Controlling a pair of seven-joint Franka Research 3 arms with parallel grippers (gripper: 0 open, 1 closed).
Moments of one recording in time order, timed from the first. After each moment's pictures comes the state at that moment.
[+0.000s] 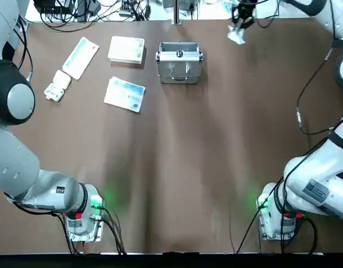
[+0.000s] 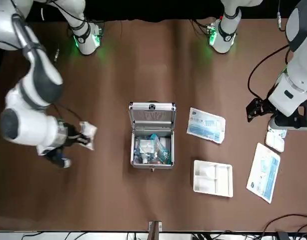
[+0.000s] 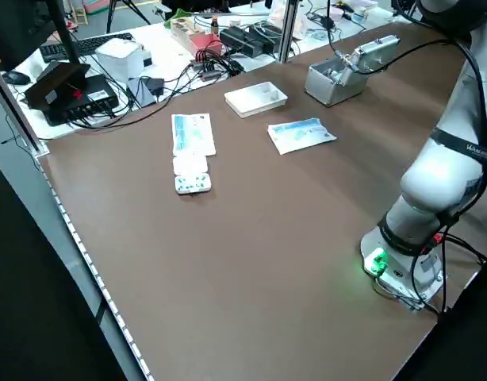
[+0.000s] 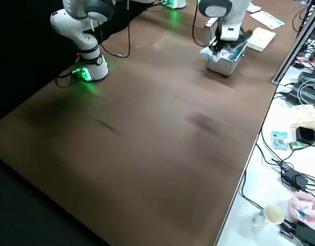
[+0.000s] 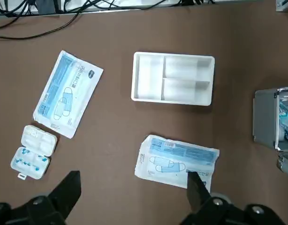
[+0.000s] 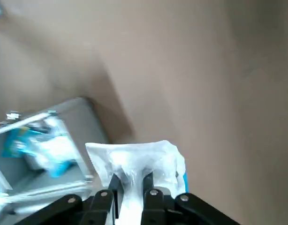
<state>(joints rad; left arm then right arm) -0.09 0.19 -0.10 -1.41 0.06 1.71 -0.14 -0.47 0.74 1.01 -1.34 -0.34 1.75 0.82</state>
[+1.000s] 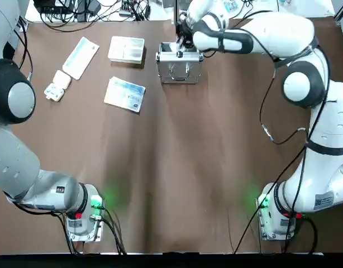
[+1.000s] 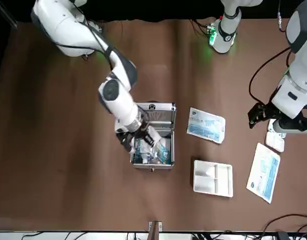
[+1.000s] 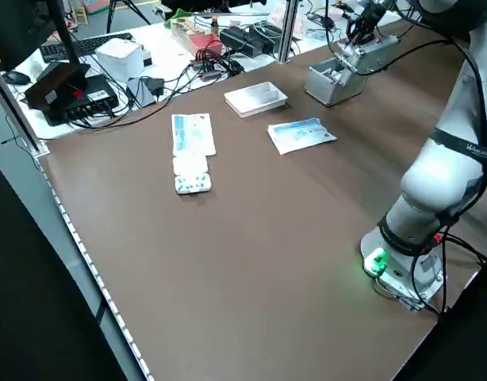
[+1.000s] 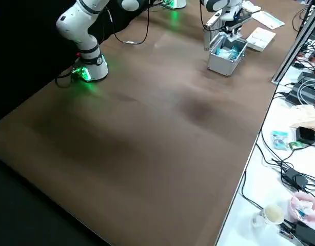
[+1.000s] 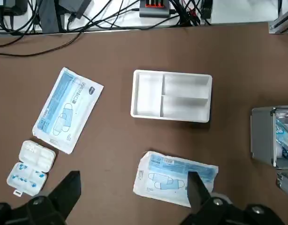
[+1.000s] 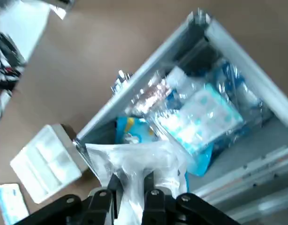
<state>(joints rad) -0.08 0.20 -0.10 -1.42 0.06 1.80 -0.14 0.21 0.79 0.60 -1.34 -0.33 2.40 1.52</state>
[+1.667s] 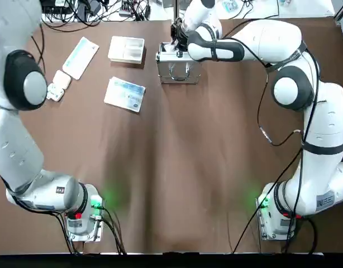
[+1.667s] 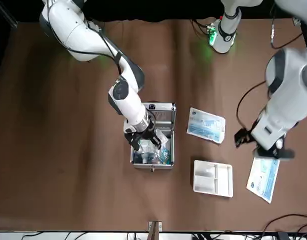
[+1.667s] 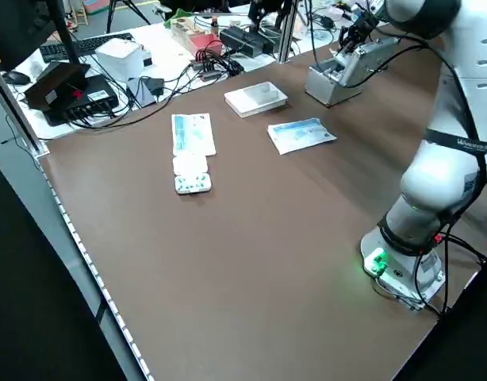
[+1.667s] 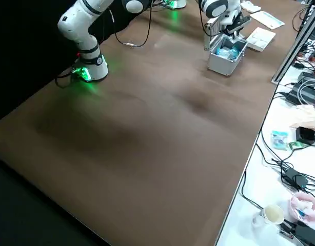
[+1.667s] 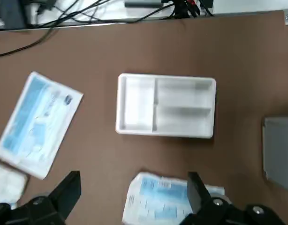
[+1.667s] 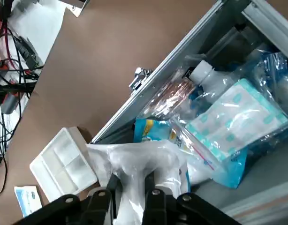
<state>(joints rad) -0.10 0.40 -0.11 -1.43 0.06 1.98 -0.14 0.29 0.85 0.51 -1.31 -0.33 2.55 1.56</state>
